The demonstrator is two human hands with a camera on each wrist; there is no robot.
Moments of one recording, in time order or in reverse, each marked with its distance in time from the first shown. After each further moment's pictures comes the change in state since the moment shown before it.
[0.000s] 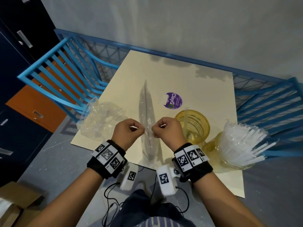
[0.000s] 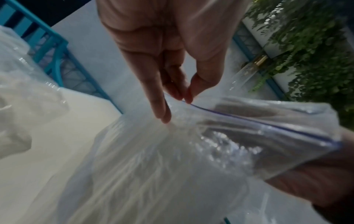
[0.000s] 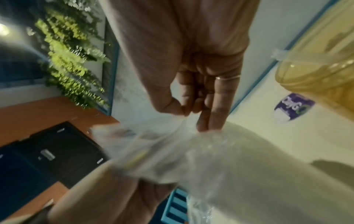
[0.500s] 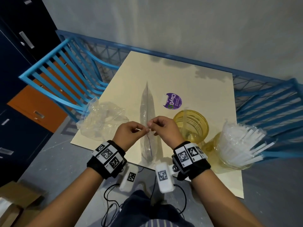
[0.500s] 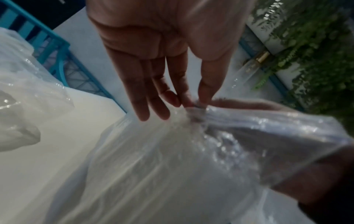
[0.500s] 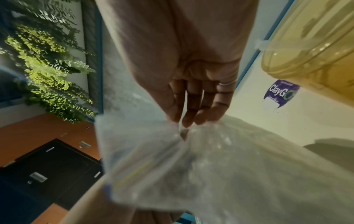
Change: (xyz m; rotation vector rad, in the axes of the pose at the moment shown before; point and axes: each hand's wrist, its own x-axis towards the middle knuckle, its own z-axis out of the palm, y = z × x) left_hand -0.001 -0.006 0.007 -0.033 -0.106 0.007; right_hand 0.001 -0.004 0.002 0.156 -0.180 -0.008
